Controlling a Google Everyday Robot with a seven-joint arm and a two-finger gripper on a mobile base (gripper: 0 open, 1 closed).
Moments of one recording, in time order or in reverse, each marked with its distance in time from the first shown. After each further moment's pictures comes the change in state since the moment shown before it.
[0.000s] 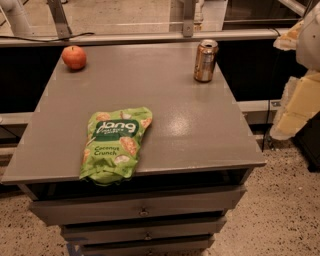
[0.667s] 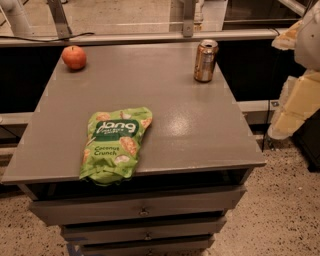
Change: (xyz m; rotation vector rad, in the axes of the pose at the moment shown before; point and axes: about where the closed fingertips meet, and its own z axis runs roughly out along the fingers) arm -0.004 0.000 0.000 0.001 -0.013 0.001
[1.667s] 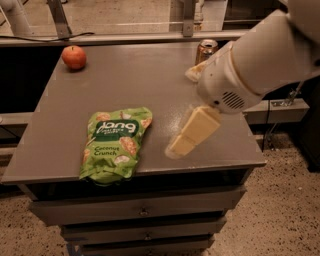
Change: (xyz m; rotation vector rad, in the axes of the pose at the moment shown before) arm -0.136 0.058 0.071 -0.137 -0.401 0.046
